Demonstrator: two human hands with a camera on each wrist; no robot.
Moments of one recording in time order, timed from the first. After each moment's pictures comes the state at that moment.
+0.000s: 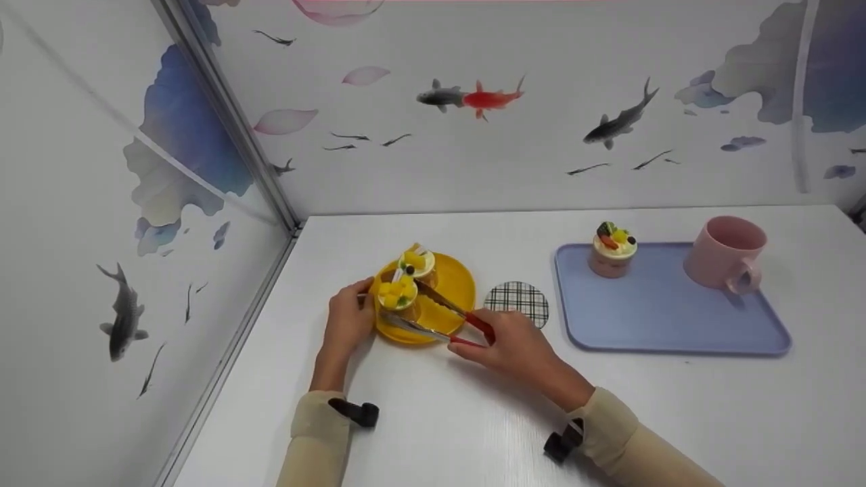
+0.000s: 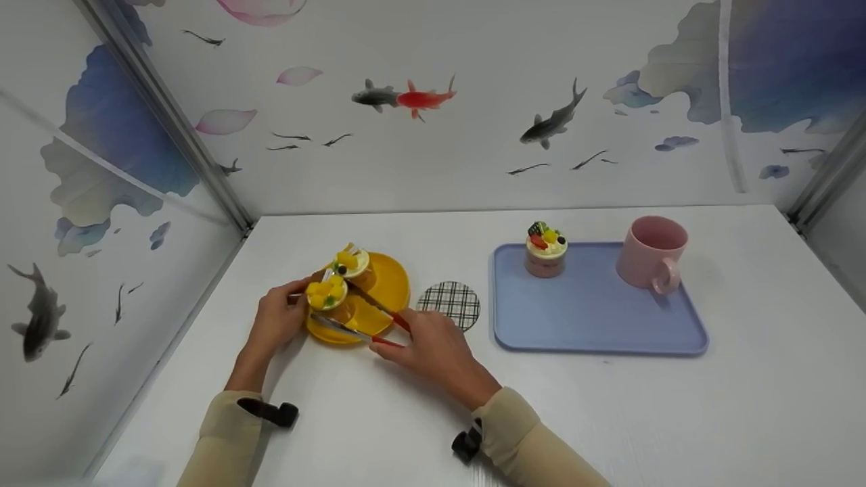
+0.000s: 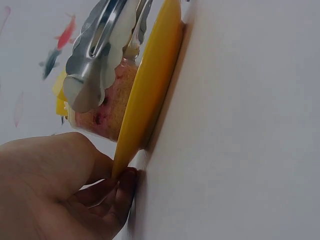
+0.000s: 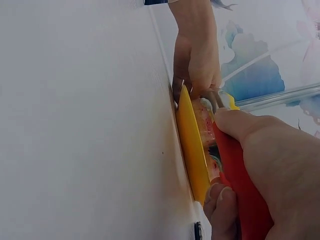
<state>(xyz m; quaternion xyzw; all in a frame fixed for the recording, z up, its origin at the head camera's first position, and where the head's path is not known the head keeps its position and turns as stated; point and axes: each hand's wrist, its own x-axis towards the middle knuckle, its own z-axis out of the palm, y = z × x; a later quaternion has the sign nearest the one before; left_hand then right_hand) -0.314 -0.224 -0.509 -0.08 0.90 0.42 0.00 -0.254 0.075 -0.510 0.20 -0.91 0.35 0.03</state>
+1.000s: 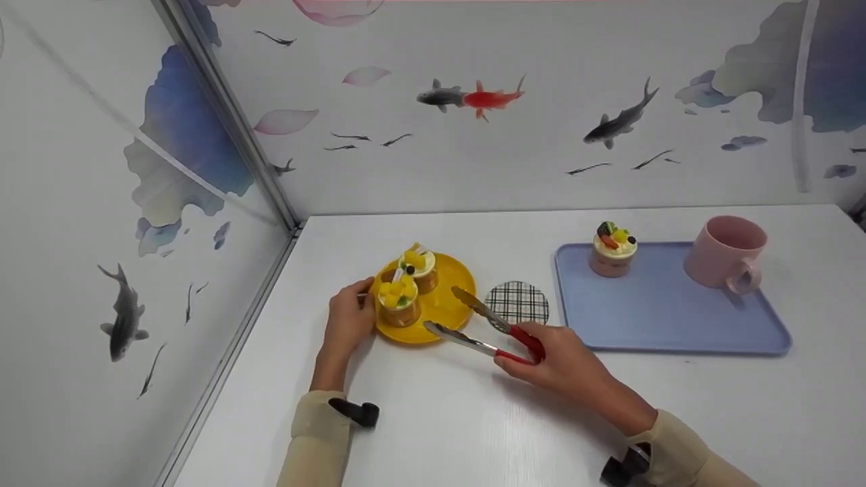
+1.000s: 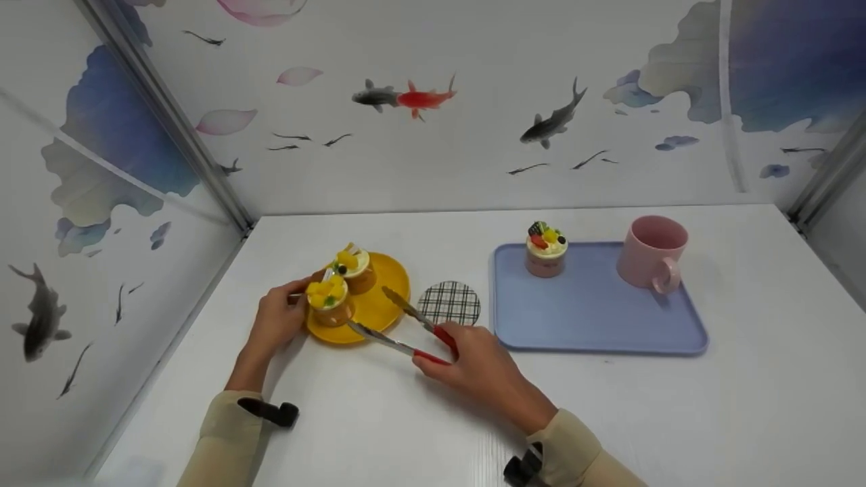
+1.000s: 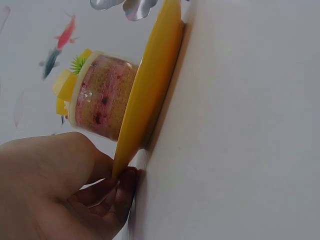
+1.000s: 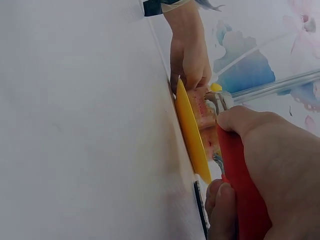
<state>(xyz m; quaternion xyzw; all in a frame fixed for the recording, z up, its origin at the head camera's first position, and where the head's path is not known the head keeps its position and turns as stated) -0.314 -0.224 -0.510 -0.08 0.90 0.42 0.00 -0.227 0.136 -0.514 0.18 -0.91 0.38 -0.01</state>
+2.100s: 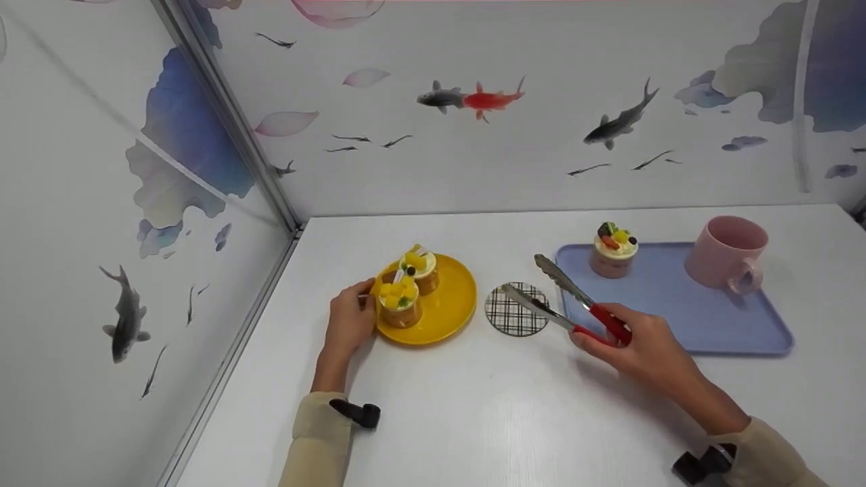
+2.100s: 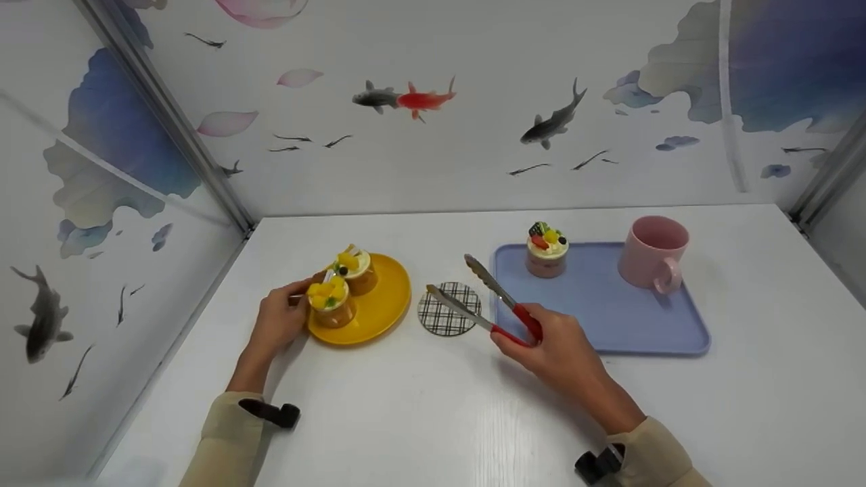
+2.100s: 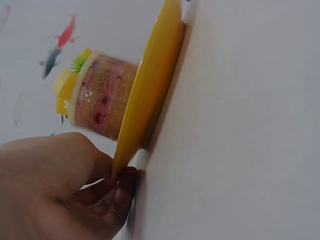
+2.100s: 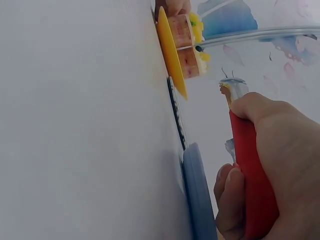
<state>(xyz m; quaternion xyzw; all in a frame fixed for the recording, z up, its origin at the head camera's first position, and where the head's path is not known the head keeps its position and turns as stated) -0.313 -0.225 -0.510 -0.08 0.90 0.42 -0.01 -0.227 0.240 -0.509 0.11 -0.92 0.35 0.09</state>
